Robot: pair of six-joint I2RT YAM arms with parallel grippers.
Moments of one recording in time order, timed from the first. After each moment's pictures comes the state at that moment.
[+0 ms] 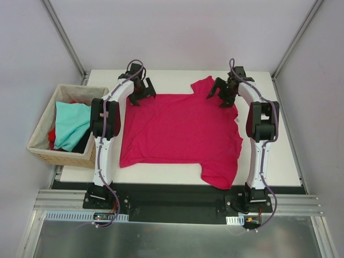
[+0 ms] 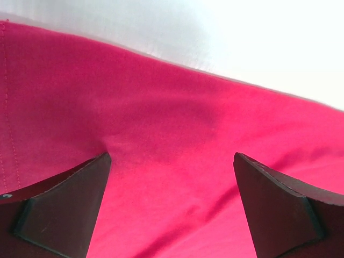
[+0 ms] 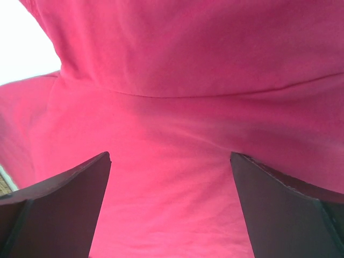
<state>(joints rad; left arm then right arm) -0.20 2.35 2.00 -0.73 0.06 -0.61 0.09 2.33 1.93 -0.67 -0.32 0.48</state>
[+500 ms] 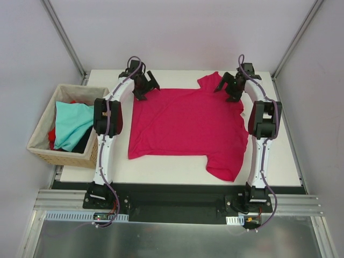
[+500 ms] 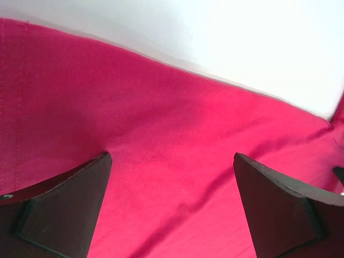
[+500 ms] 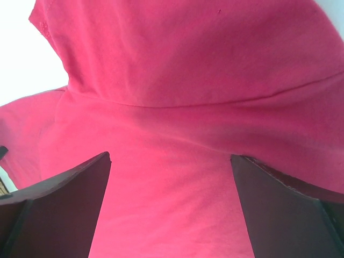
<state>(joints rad) -0.19 2.47 2.16 -0.67 0.21 -0.75 0.01 2.42 2.08 -0.67 -0.34 0.48</state>
